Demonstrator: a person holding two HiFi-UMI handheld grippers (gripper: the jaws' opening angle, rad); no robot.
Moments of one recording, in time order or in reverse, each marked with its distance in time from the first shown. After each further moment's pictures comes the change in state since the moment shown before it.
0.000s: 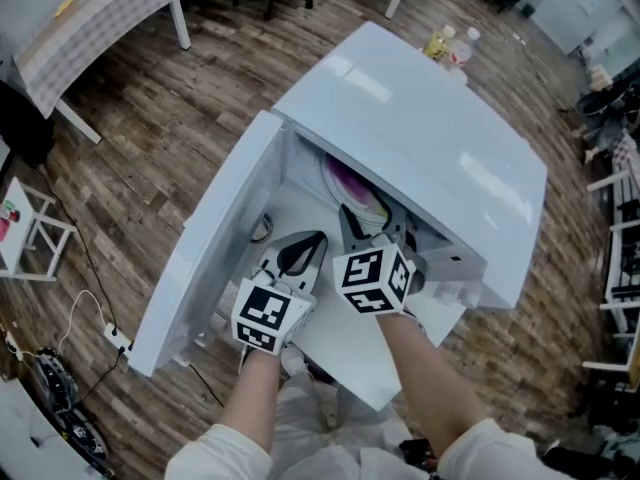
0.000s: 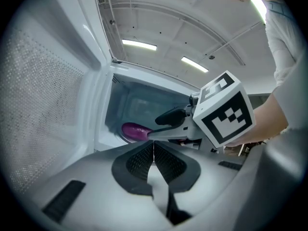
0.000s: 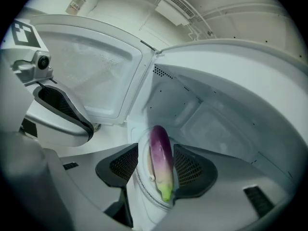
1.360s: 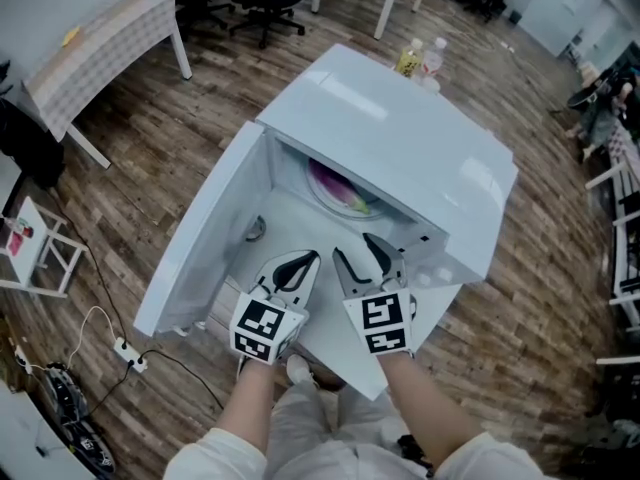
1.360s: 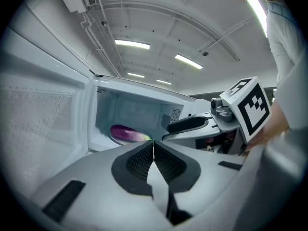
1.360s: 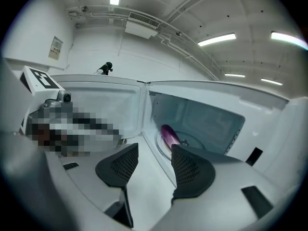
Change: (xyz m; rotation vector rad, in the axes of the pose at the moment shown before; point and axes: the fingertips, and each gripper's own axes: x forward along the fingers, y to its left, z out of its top) left arm -0.033 -0.052 0.004 0.058 0.029 -0.021; right arm -0.102 0.025 -0.024 0.377 -0.137 0.098
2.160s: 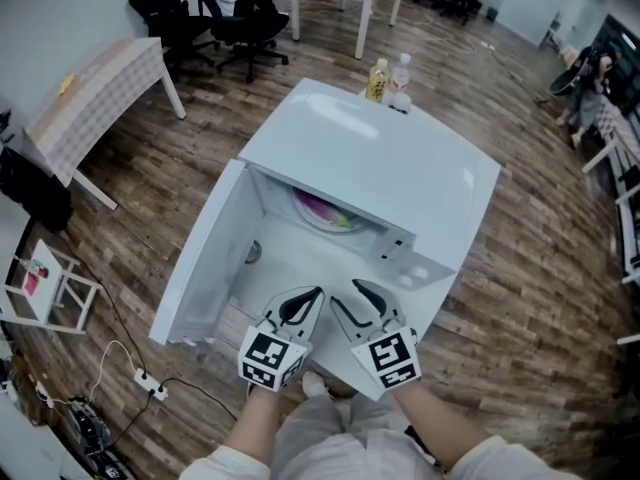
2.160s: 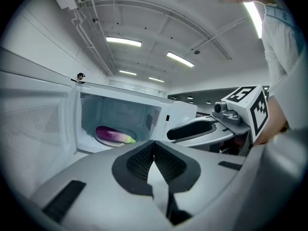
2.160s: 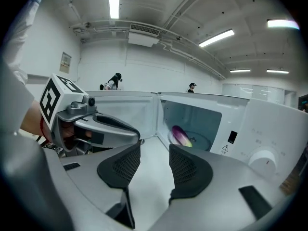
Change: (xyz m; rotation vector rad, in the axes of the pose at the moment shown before) left arm -0.021 -0.058 0.005 0.038 0.037 -0.097; right arm -0.070 0.028 -0.014 0.034 -0.064 0.141
